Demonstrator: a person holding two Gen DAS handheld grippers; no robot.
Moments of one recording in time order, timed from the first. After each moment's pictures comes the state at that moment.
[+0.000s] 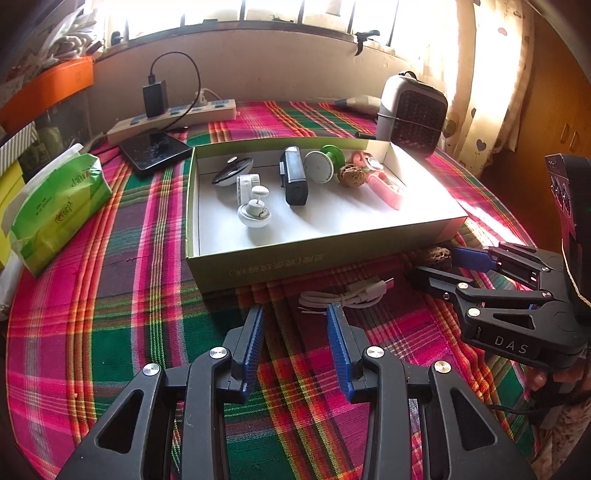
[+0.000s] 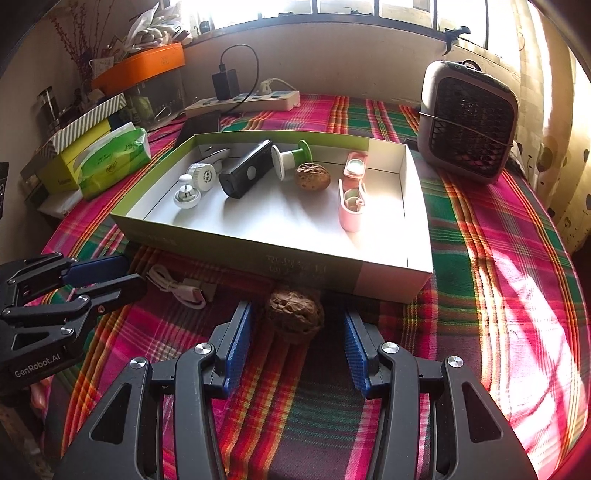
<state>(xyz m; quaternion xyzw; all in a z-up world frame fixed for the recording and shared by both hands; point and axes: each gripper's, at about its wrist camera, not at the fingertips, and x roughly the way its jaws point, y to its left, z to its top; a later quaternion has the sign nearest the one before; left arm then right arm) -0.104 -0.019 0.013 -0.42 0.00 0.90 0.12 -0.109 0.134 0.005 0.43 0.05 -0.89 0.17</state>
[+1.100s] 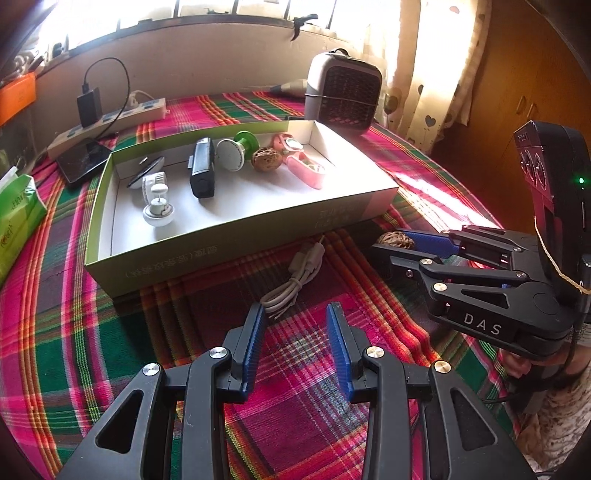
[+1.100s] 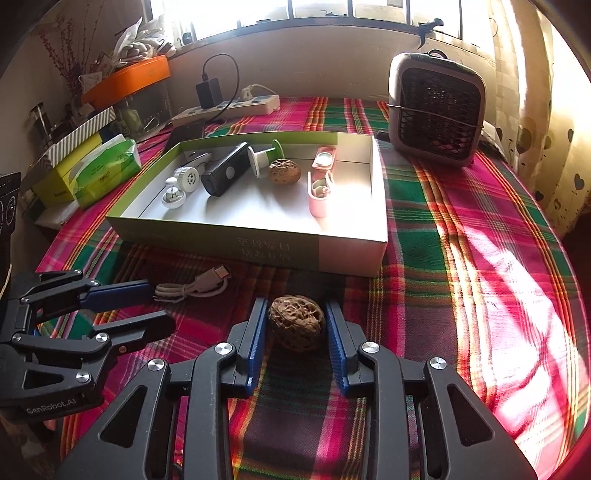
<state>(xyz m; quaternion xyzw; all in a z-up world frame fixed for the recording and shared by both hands) -0.094 0.023 0.011 -0.43 0.01 0.87 0.23 -0.094 0.160 0.008 0.42 0.02 -0.89 0.14</state>
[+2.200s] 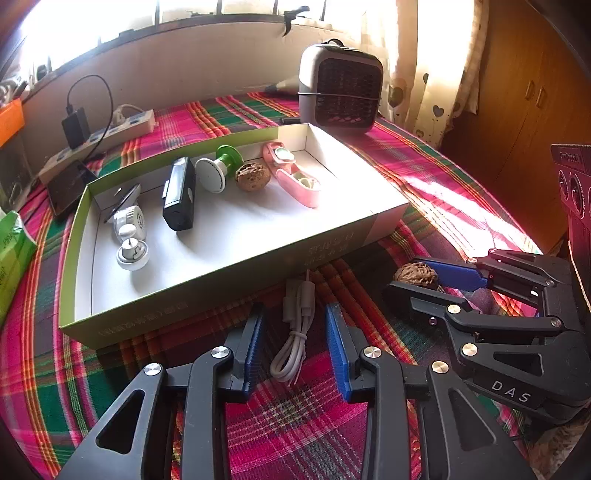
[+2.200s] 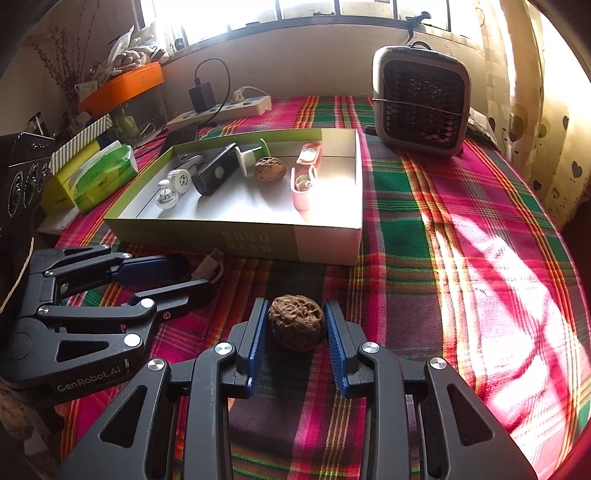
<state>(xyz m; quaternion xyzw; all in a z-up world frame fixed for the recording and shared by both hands) -0.122 0.053 0.011 -0.44 0.05 0.88 0.20 -0.092 0.173 0.008 0.43 0.01 -0.89 0.15</state>
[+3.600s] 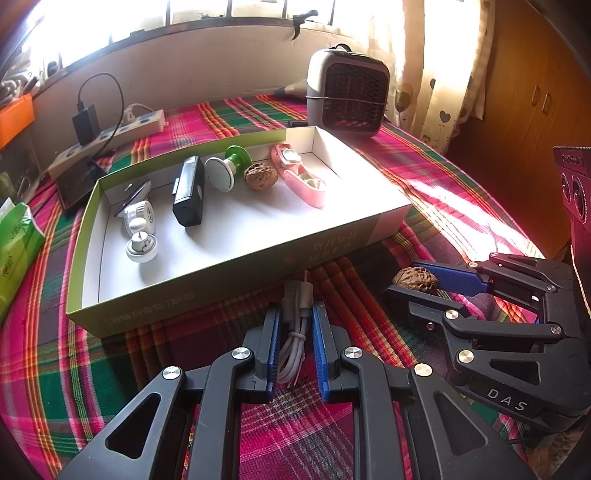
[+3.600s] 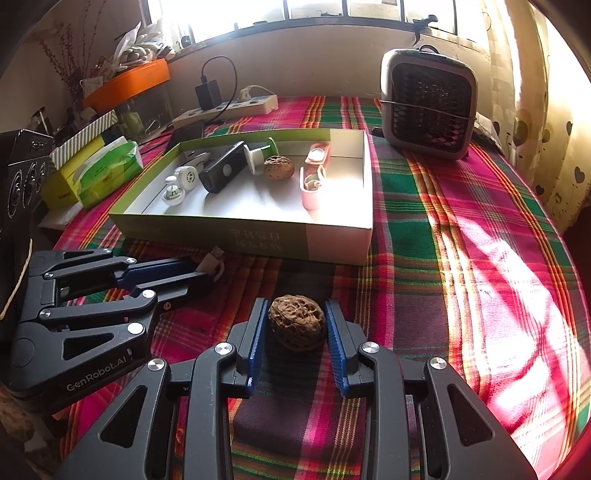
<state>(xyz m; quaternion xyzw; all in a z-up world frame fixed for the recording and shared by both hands) -0.115 0.050 0.012 -0.43 0.04 0.88 0.18 -0.089 0.168 0.008 0.42 0.01 -0.89 0.15</state>
